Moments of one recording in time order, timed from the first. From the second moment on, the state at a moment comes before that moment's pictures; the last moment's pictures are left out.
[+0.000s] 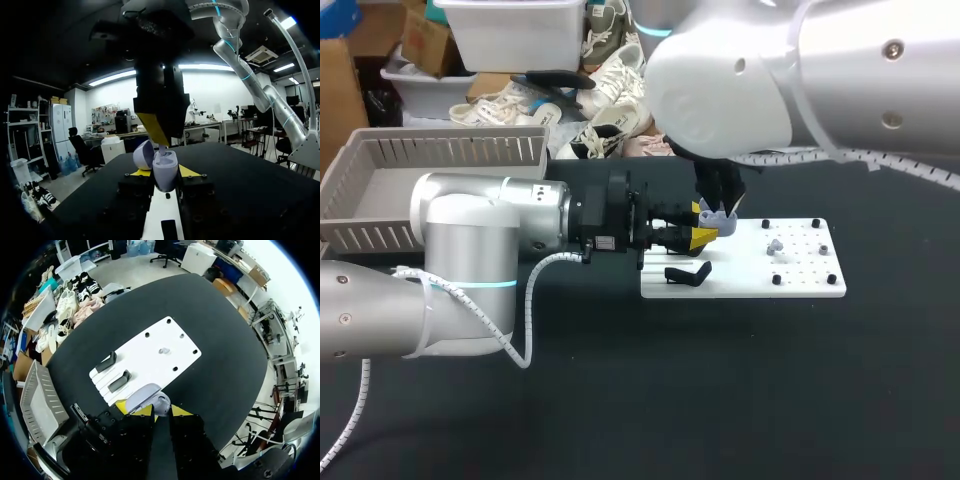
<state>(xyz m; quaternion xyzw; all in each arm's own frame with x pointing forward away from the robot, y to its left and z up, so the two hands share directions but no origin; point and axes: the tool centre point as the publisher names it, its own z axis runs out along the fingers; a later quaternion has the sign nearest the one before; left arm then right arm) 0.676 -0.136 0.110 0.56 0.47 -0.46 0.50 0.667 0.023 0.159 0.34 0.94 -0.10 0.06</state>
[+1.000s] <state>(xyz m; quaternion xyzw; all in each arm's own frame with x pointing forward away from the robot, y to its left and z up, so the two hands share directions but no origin) 0.676 -0.136 0.110 0.56 0.47 -0.46 0.50 0.667 0.022 0.148 0.33 0.94 -0.10 0.05</state>
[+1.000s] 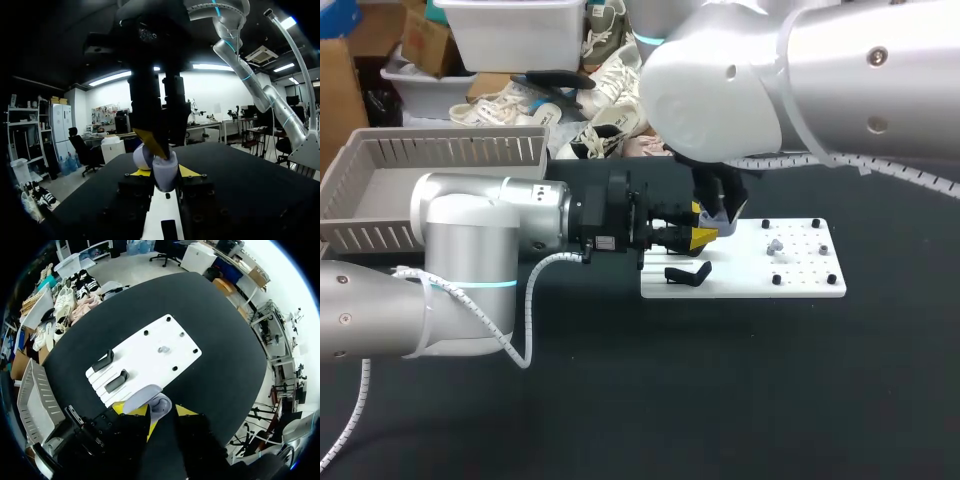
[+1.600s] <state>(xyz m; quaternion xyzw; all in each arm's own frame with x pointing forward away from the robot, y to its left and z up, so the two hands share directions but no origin) 0.676 -0.136 0.110 0.56 0.47 -0.46 0.50 0.646 0.008 0.187 0.28 0.96 -0.03 0.05</state>
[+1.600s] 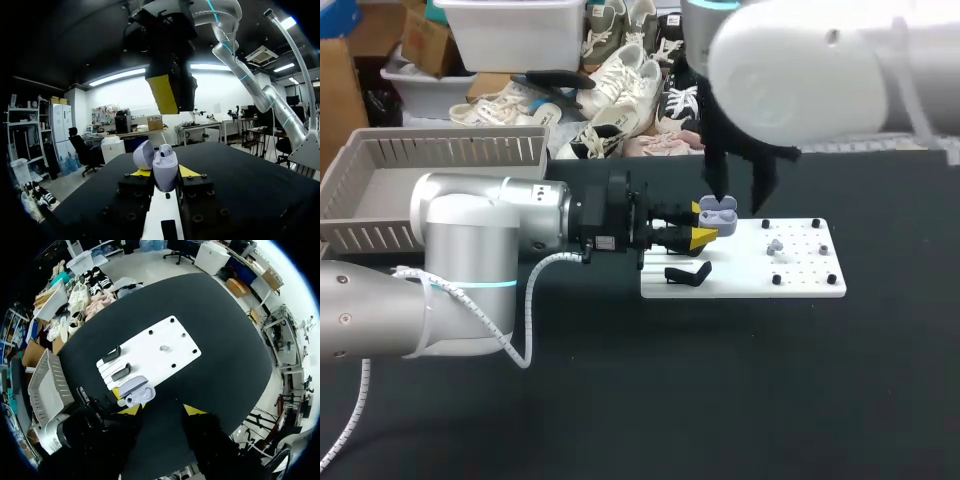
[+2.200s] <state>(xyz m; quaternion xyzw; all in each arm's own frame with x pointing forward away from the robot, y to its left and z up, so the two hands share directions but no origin) 0.676 -0.136 0.110 0.56 0.47 -0.46 0.50 0.650 -0.065 0.165 0.20 0.98 0.05 0.07</state>
